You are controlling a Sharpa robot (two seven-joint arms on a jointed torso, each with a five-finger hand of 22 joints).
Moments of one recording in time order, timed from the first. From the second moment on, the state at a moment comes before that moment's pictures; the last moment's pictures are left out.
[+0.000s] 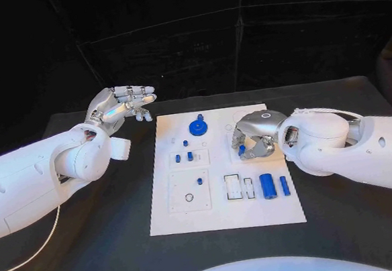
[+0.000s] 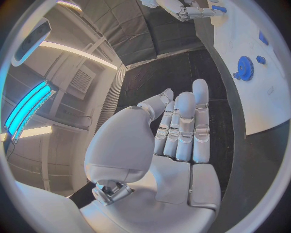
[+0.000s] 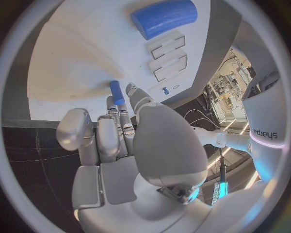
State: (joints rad) left arm 1.21 -0.83 -0.06 1.37 -0.09 -0.19 0.46; left_hand 1.32 -0.05 0.44 -0.16 0.05 1.00 0.20 0.12 0.07 1.08 0.12 0.23 0.07 1.19 0.03 1.05 0.50 0.17 1.16 0.12 0.65 0.64; right arm 1.14 -0.88 -0.03 1.69 -1.73 -0.11 -0.27; right_hand 1.42 -0.12 0.19 0.08 0.17 1.04 0.13 0.07 0.07 1.11 0.07 0.15 0.07 1.47 0.00 1.31 1.11 0.09 1.40 0.10 1.27 1.03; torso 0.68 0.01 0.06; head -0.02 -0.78
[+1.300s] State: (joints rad) left arm 1.21 -0.83 -0.06 1.37 -0.09 -0.19 0.46; left_hand 1.32 -0.05 0.44 -0.16 0.05 1.00 0.20 0.12 0.07 1.08 0.12 0.23 0.07 1.19 0.03 1.05 0.50 0.17 1.16 0.12 0.65 0.64; right arm 1.14 -0.92 -0.03 1.76 -1.72 -0.17 -0.24; right_hand 1.49 -0.08 0.43 0.00 0.07 1.16 0.12 0.10 0.08 1.24 0.08 0.14 0.08 1.47 -0.03 1.34 1.14 0.09 1.42 0.08 1.29 1.07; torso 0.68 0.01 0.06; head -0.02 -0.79
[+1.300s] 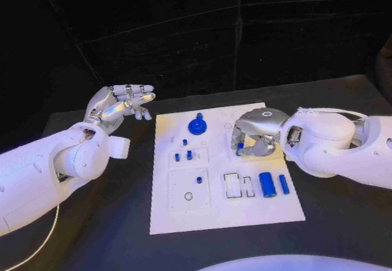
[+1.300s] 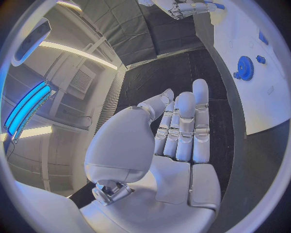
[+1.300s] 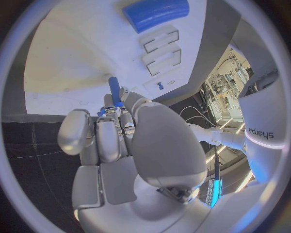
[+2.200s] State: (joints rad) left arm 1.21 -0.82 -0.06 1.37 -0.09 -0.19 0.46; left_hand 1.32 -0.05 0.44 -0.16 0.05 1.00 0.20 0.12 0.07 1.08 0.12 0.23 0.07 1.19 0.03 1.05 0.50 0.17 1.16 0.12 0.65 0.64; right arm 1.11 -0.69 -0.02 1.77 -1.63 -0.21 -0.13; right_hand 1.46 -0.11 0.48 -0.03 0.10 1.16 0.13 0.09 0.08 1.24 0.08 0.12 0.09 1.47 -0.03 1.34 1.14 0.09 1.42 0.08 1.29 1.07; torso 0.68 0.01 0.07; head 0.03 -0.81
